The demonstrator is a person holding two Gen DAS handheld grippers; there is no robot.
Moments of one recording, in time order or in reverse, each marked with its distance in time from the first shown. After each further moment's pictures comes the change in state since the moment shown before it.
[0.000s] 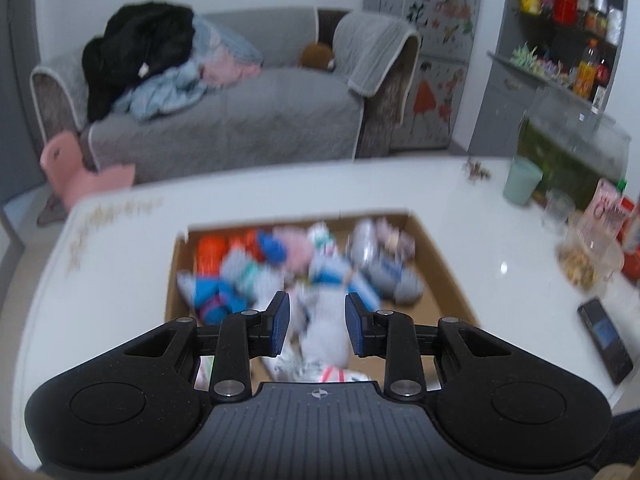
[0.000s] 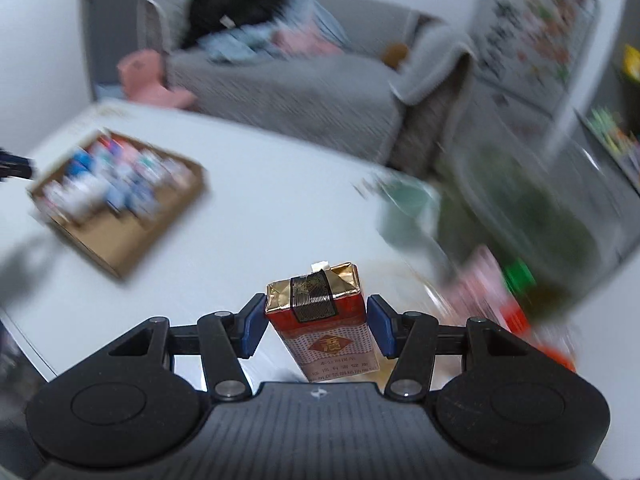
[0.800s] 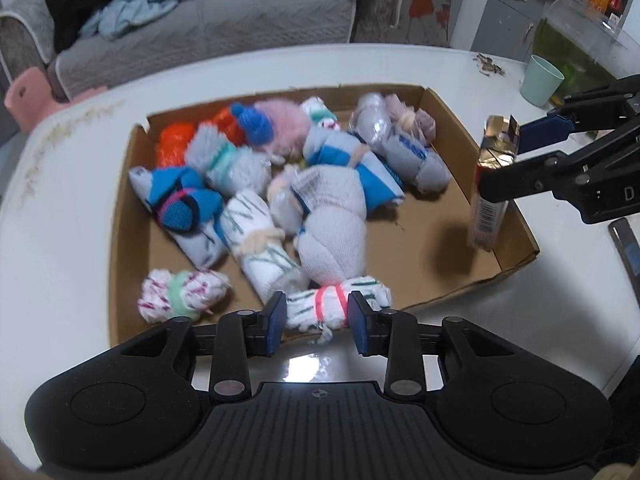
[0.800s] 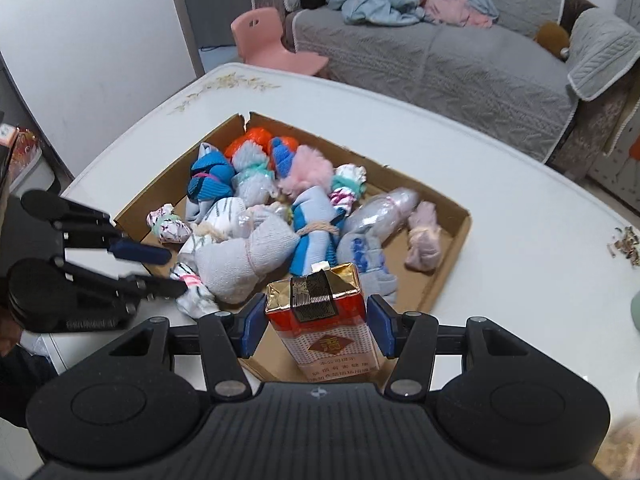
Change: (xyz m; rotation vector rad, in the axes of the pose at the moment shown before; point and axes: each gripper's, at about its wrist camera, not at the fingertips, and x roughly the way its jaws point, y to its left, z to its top) left arm 0.086 0.010 -0.056 0.035 0.314 -0.064; right arm 0.163 0.171 0.078 0.002 0.174 0.272
